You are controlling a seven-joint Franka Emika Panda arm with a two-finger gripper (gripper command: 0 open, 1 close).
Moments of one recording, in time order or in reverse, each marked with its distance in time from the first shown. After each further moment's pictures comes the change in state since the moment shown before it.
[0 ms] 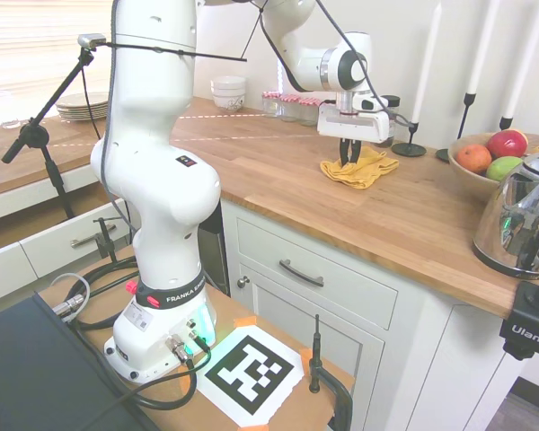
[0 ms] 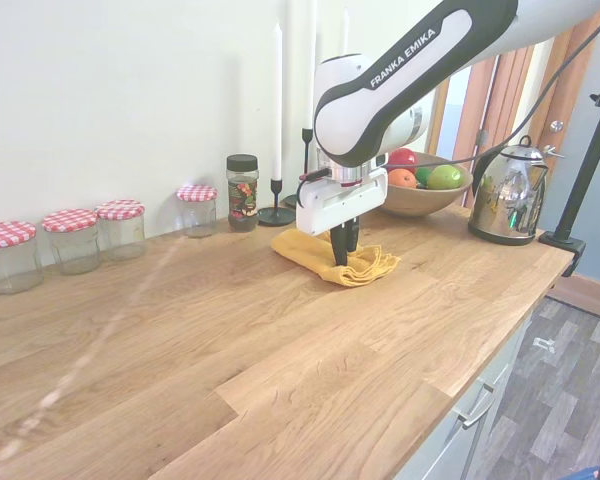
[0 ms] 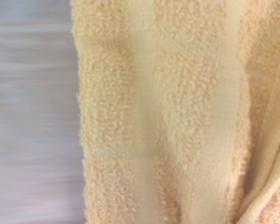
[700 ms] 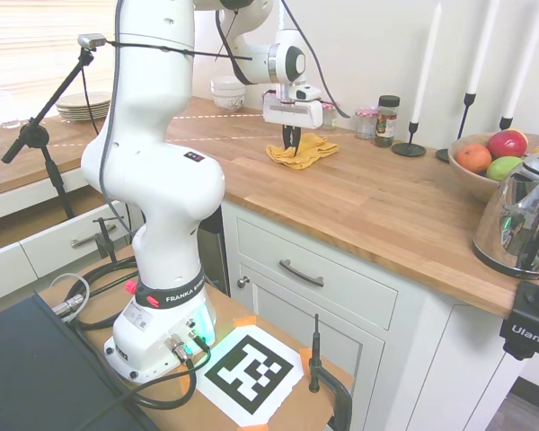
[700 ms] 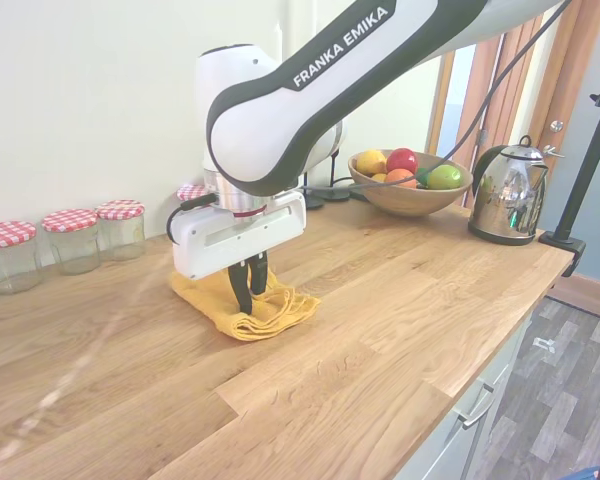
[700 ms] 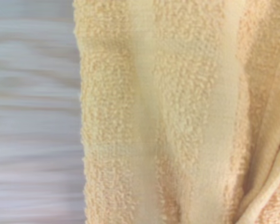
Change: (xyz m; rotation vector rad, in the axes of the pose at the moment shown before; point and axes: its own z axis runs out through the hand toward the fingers) arm -0.138 -0.127 -0.020 0.041 0.001 -0.014
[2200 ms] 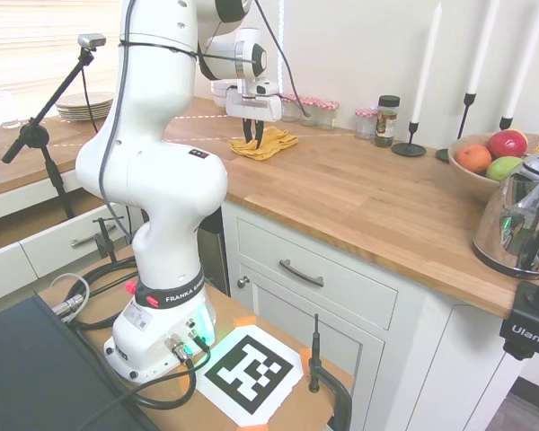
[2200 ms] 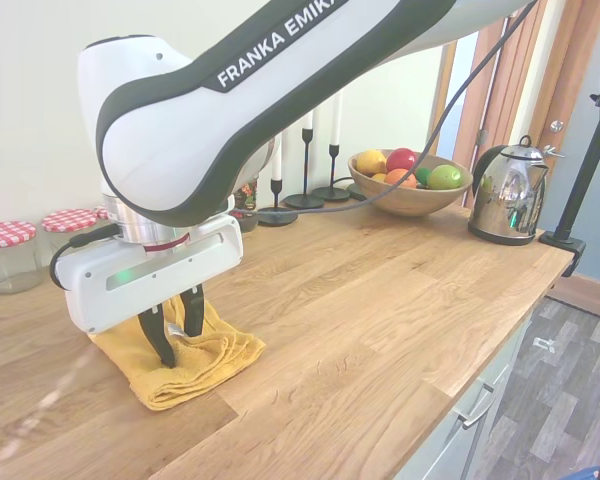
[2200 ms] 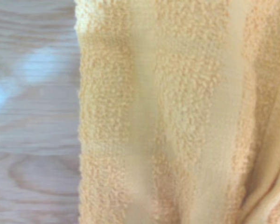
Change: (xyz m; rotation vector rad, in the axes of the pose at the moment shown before) arm -0.129 -0.099 -0.012 0.012 -0.025 -0.093
